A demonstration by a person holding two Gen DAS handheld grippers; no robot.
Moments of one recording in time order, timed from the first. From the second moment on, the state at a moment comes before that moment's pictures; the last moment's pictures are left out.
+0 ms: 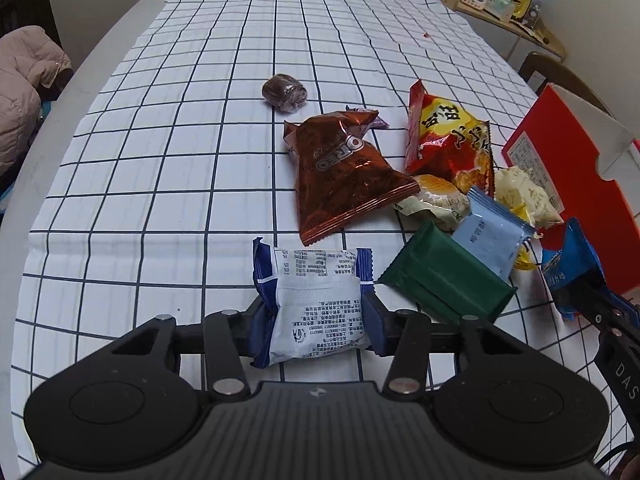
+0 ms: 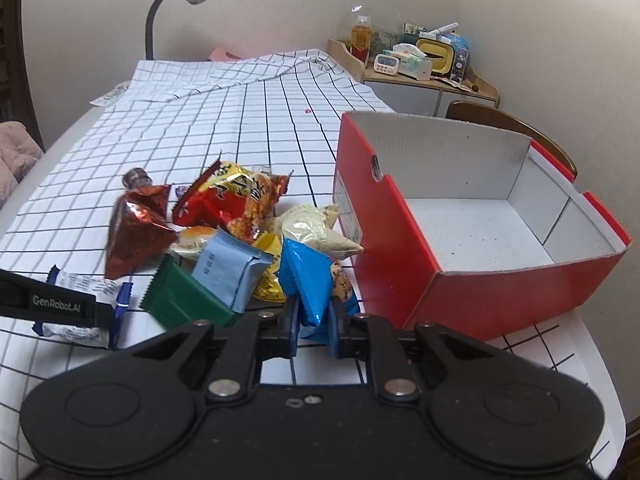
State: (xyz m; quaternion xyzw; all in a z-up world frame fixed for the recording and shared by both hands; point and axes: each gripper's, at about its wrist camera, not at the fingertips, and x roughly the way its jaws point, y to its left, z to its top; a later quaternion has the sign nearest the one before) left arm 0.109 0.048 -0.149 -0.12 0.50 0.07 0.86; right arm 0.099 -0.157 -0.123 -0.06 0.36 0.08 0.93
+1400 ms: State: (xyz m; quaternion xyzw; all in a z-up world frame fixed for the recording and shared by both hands) left arm 0.150 -0.145 -0.004 -0.04 0.41 -0.05 0.91; right arm 0.130 -0.321 -0.012 0.03 0.30 0.09 0.95
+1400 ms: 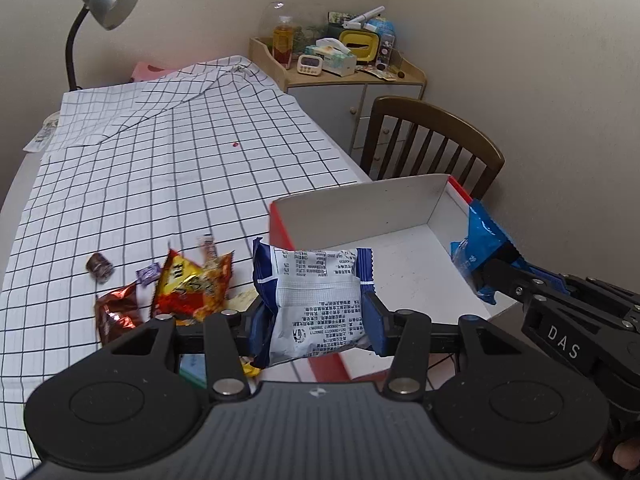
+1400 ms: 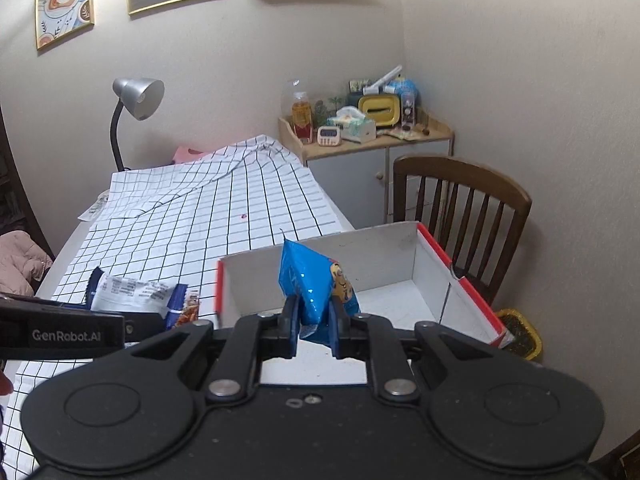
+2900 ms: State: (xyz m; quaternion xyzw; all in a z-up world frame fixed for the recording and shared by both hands) left arm 0.233 -0.249 -0.110 0.01 0.51 -0.01 0.86; right arm 0.228 -0.401 -0.098 0.04 0.45 0.16 0.88
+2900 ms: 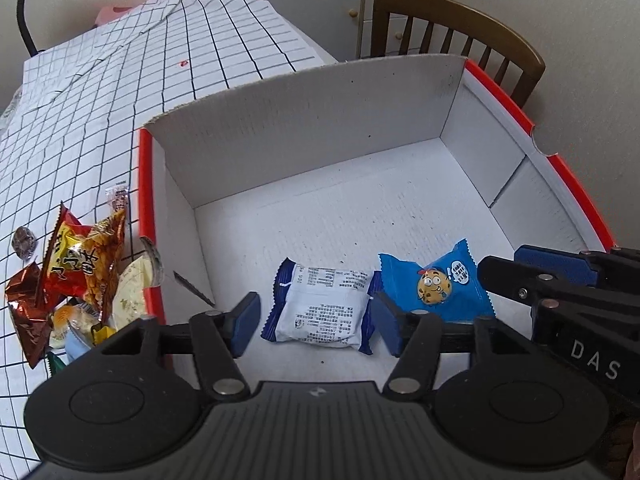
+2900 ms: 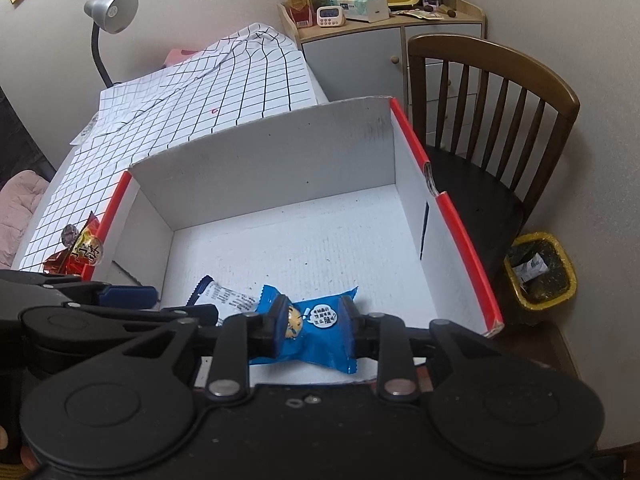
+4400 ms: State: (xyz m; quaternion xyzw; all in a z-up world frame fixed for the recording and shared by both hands) left arm 0.106 -0.087 0.001 -0.05 0.37 -0.02 0.93; right arm 0.098 -0.289 0.003 0.04 0.30 0.19 0.93
